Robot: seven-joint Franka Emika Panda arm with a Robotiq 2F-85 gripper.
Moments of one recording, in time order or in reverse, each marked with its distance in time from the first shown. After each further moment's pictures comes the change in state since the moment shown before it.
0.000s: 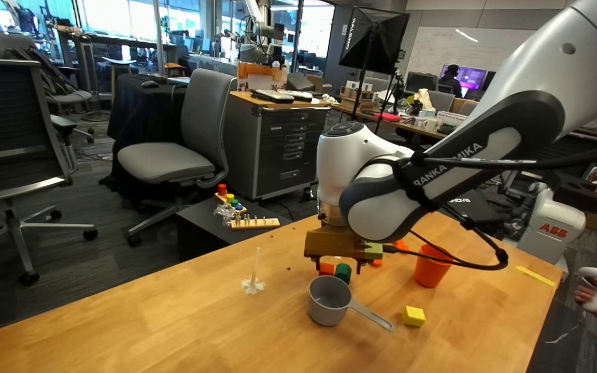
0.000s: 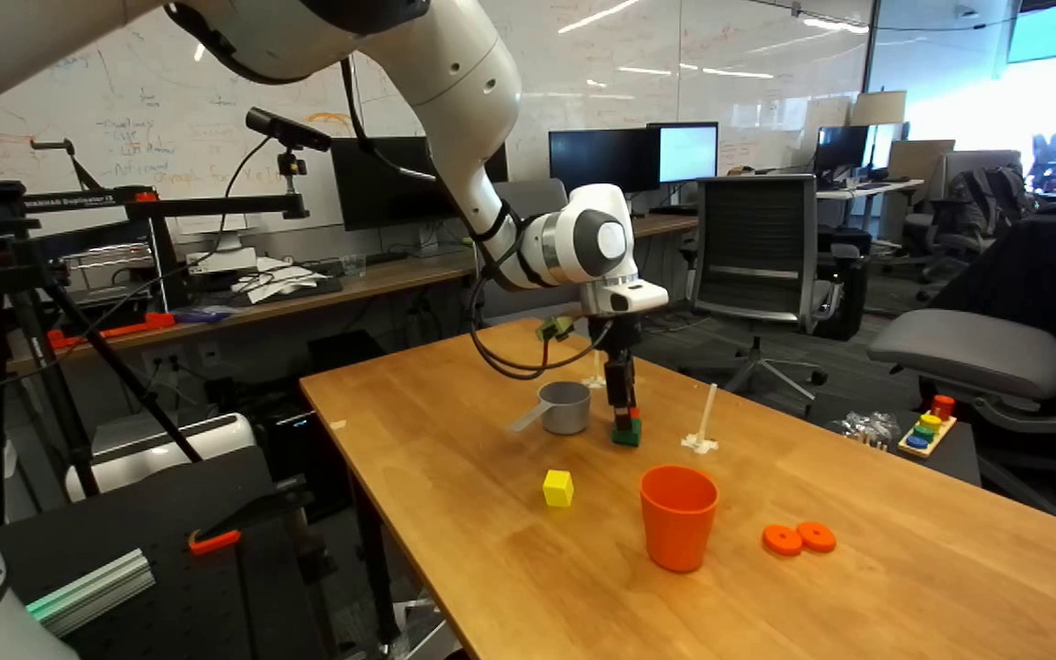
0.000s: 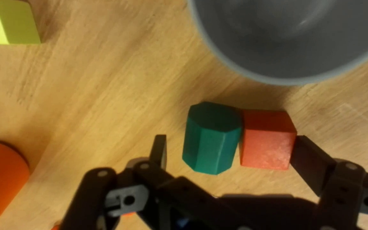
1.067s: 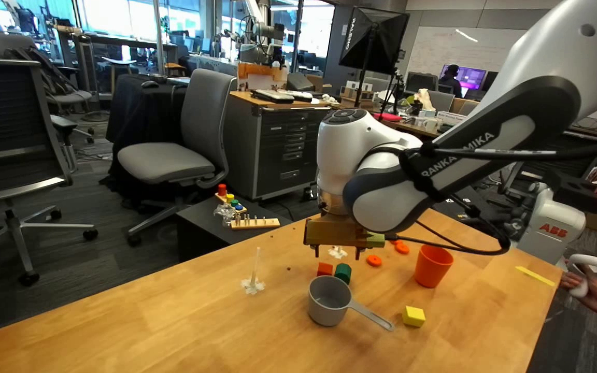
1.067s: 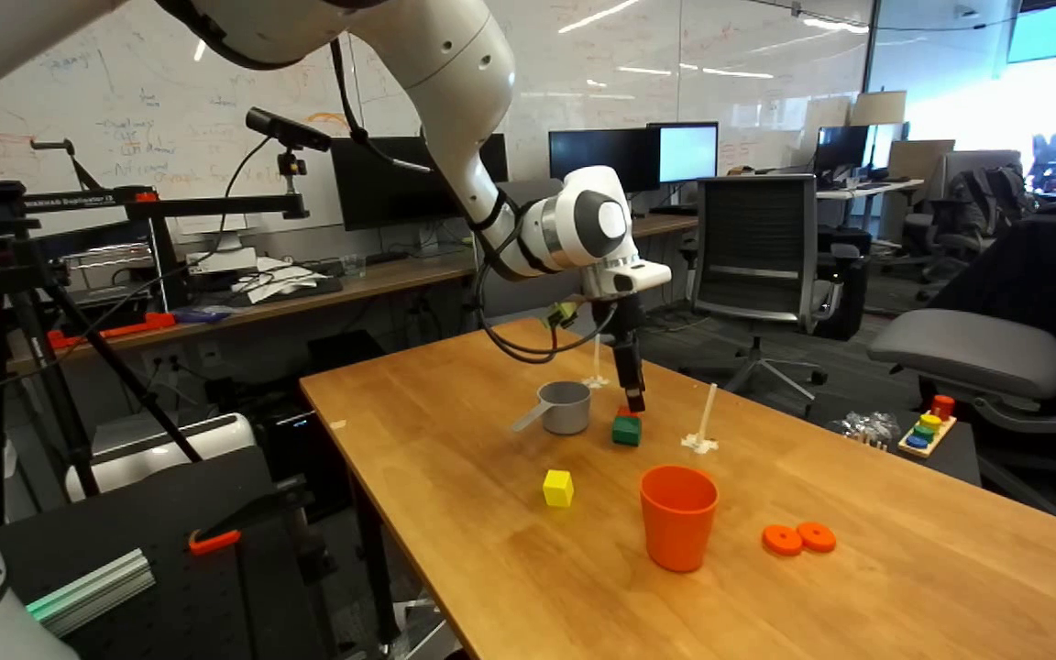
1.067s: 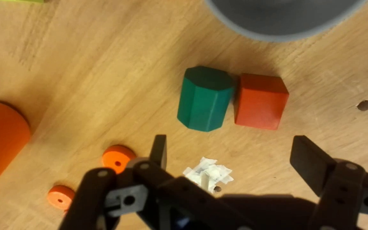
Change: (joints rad) arm 0.026 -0.041 -0.032 -0.017 -0.055 0.017 0.000
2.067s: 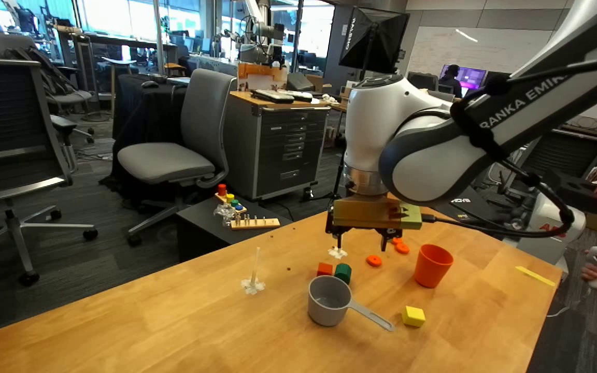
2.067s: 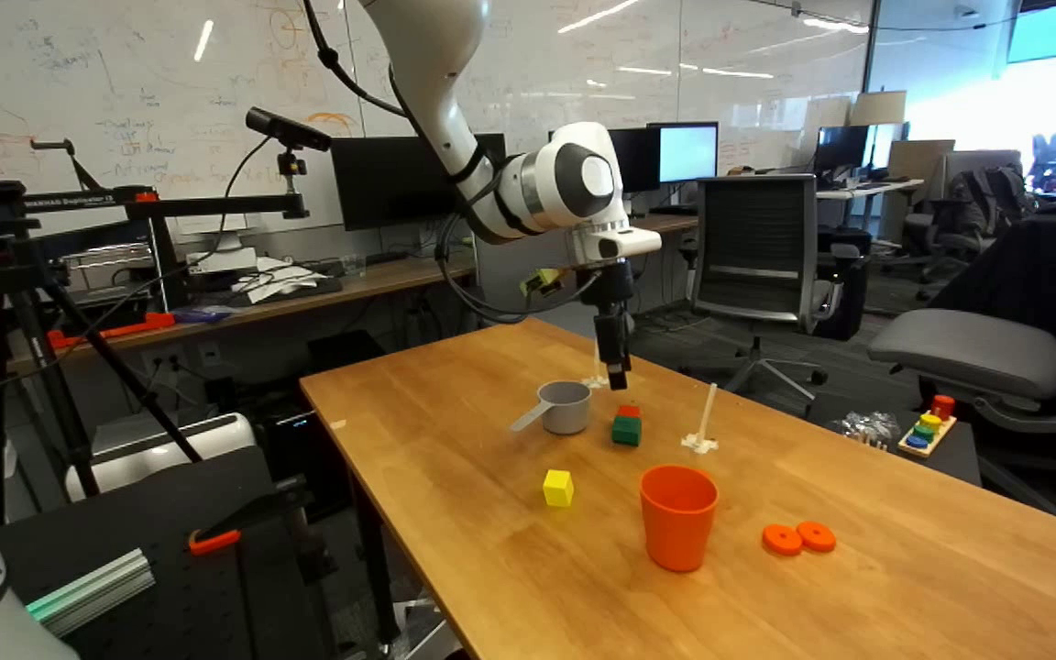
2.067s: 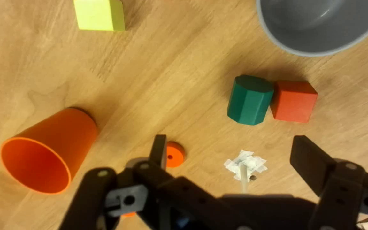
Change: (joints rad) arm 0.005 -0.223 -0.002 -0.248 0.010 0.000 0.000
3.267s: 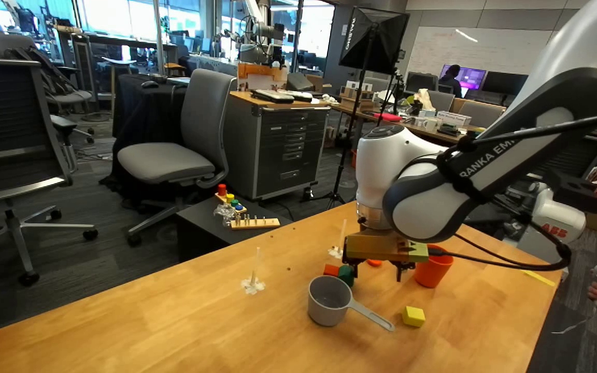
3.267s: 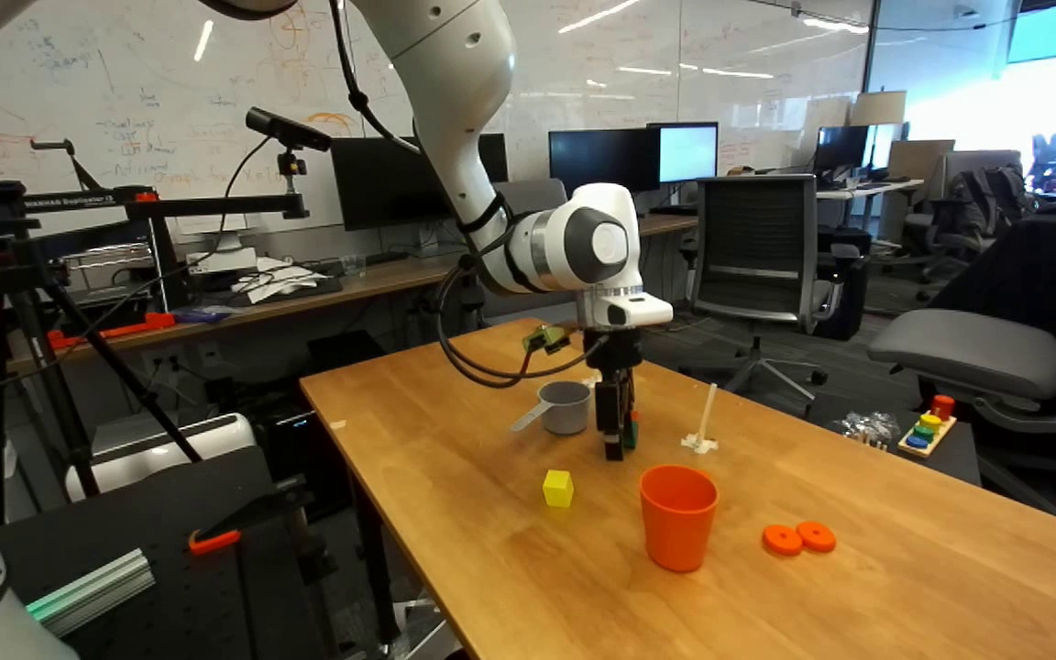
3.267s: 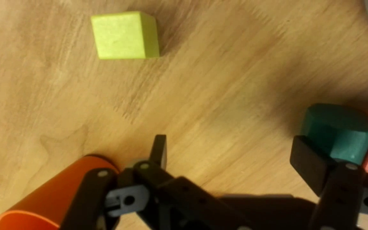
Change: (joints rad) arm -0.047 0.107 -0.004 -0.028 0.074 0.044 -0.013
